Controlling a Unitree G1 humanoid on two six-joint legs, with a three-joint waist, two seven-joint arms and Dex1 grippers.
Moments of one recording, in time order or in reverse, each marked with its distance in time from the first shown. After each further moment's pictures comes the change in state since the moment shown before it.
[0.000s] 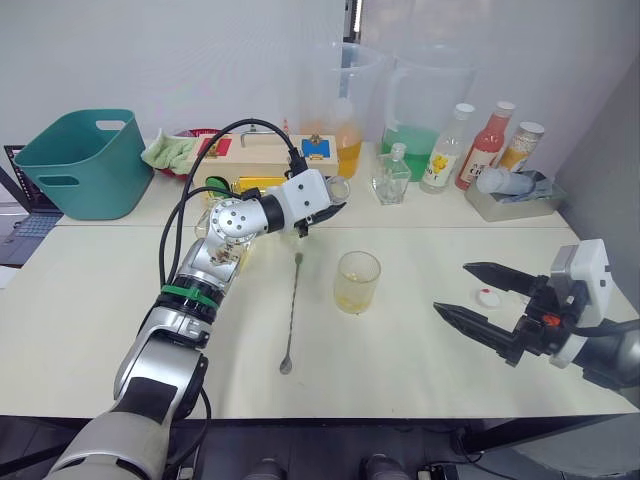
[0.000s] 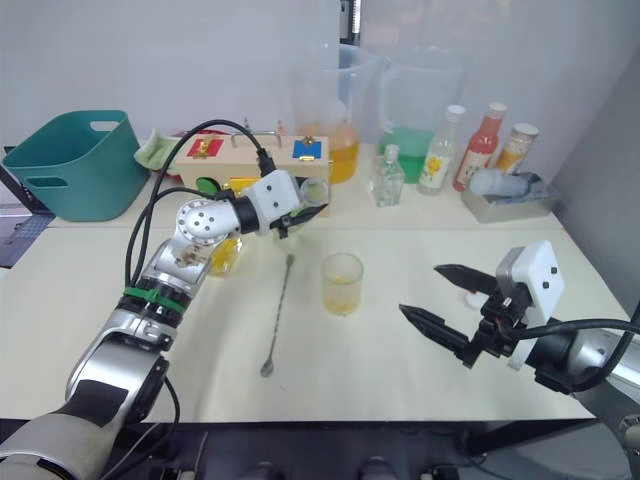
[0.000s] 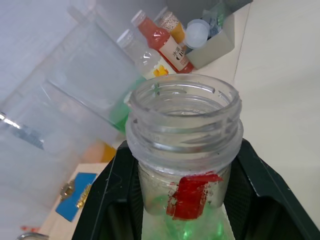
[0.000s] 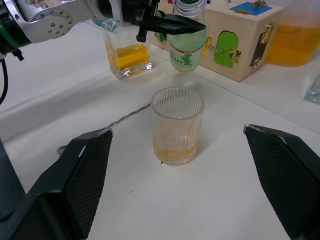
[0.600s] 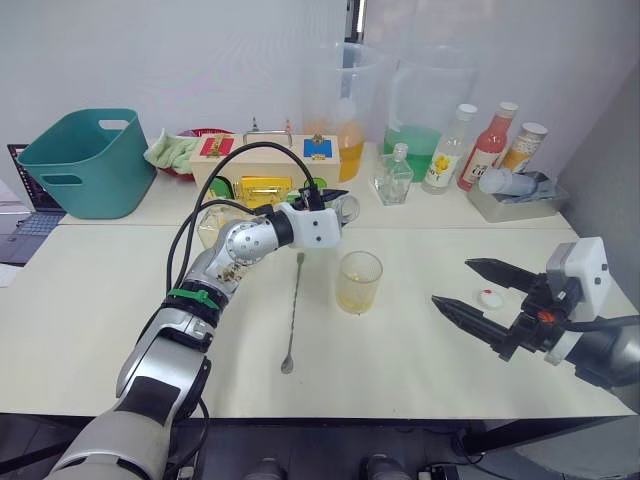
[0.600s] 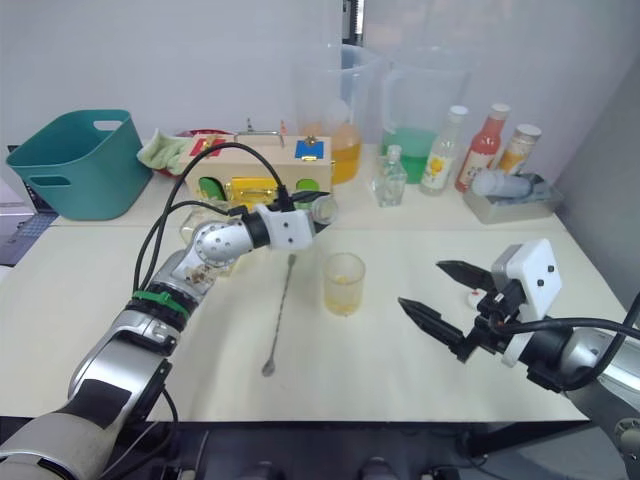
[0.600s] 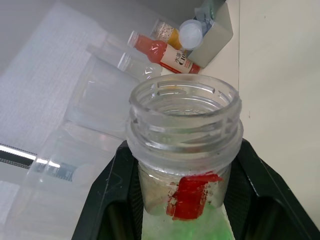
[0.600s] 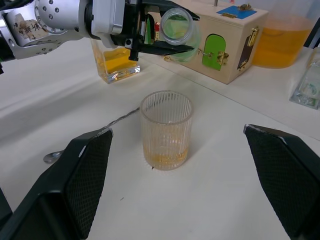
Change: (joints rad) left arm -0.001 0.000 -0.067 0.147 0.209 -0.311 0.183; right arm -0.007 0.000 0.017 -0.021 0.018 -0.003 -0.095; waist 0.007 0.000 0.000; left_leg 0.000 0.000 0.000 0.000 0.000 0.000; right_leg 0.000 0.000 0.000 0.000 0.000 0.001
